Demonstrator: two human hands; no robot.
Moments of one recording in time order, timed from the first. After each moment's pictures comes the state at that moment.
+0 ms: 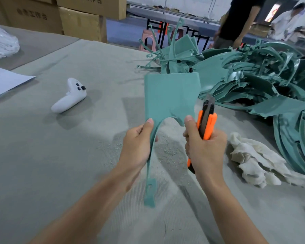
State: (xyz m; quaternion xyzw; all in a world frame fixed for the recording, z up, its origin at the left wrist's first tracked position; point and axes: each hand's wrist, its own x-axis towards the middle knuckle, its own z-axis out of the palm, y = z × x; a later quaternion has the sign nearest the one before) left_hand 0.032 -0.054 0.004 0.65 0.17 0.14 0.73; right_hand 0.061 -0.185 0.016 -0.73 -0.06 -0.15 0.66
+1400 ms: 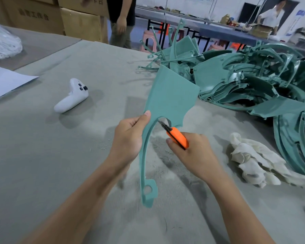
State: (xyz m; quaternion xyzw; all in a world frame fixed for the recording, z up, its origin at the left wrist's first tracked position) left_hand 0.035 -0.030 0.011 0.66 0.07 0.16 0.73; right_hand 0.076 -0.201 0.007 -0.89 -0.27 -0.07 0.35
